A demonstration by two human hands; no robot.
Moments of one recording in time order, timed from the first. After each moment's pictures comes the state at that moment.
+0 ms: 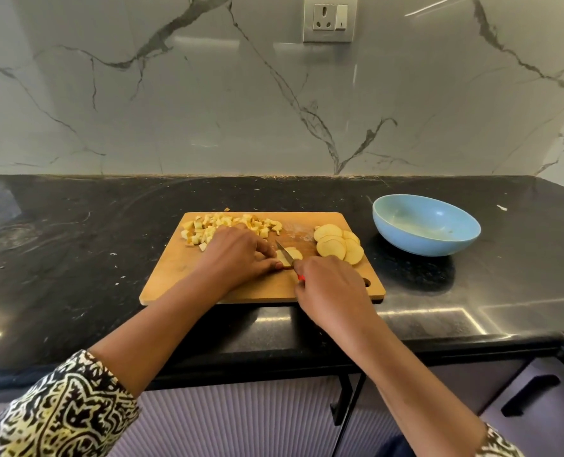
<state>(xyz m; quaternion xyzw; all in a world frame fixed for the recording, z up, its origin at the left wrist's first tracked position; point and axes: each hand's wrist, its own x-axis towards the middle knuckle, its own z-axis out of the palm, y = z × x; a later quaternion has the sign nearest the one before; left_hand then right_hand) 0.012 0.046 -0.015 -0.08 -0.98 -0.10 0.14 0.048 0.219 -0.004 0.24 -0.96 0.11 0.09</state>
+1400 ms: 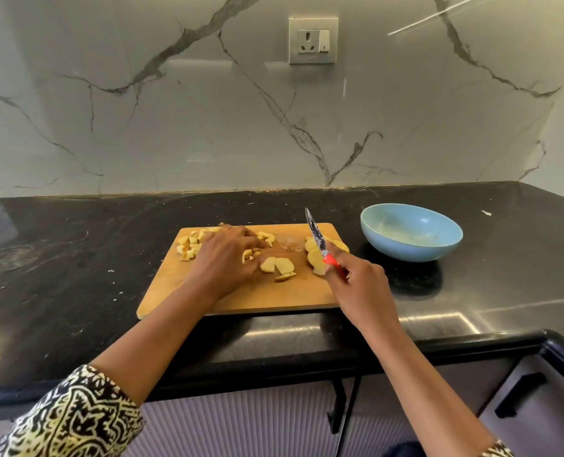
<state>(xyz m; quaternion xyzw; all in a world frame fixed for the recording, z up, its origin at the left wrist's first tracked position) 0.013 0.041 -0.015 -0.11 -0.96 -0.09 0.23 0.029 0.267 -0.026 0.15 -0.89 0.37 0.21</state>
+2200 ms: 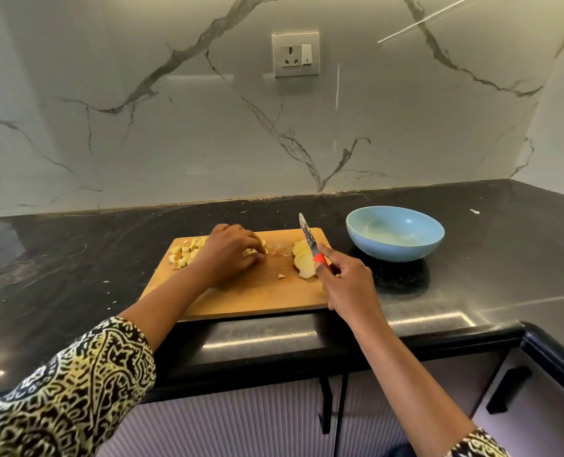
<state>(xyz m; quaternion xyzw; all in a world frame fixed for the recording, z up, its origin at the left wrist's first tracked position) -0.034 0.042 -0.011 -0.20 -0.96 0.03 0.19 0.011 0.276 -0.036 0.11 -0.83 0.53 0.15</state>
